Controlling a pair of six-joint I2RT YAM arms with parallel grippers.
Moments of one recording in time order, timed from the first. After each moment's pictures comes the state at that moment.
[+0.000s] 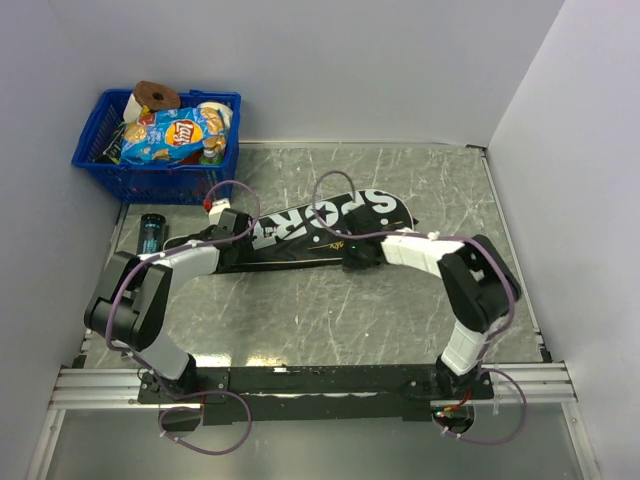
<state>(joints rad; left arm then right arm) -0.37 1.60 0.79 -0.12 -0.40 -0.60 0.57 1.72 0.98 -0.30 0.00 0.57</state>
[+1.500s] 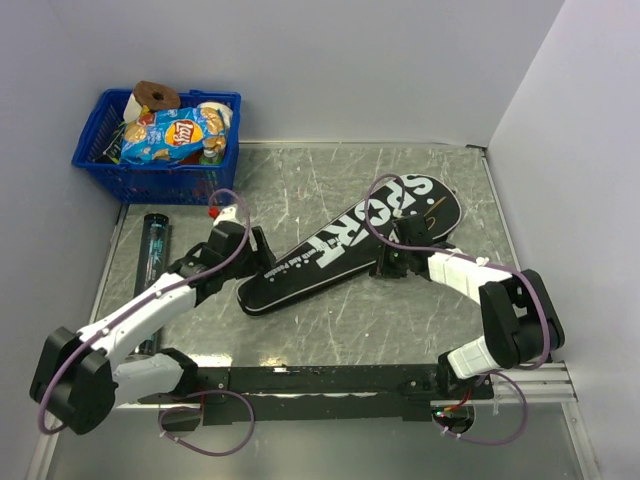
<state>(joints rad) -0.54 1.12 0.71 -0.30 -0.15 -0.71 0.32 1.46 0.70 -0.20 -0.25 0.51</state>
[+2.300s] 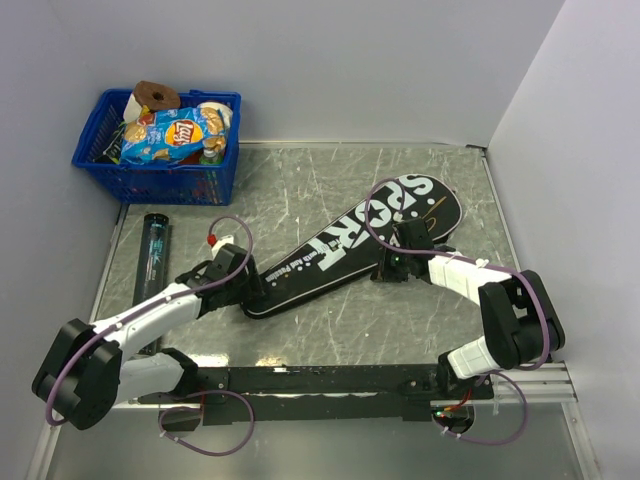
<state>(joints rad) -0.56 1.15 0.55 -0.35 -0.20 -0.78 0.32 1.45 0.67 -0.19 -0.25 0.49</state>
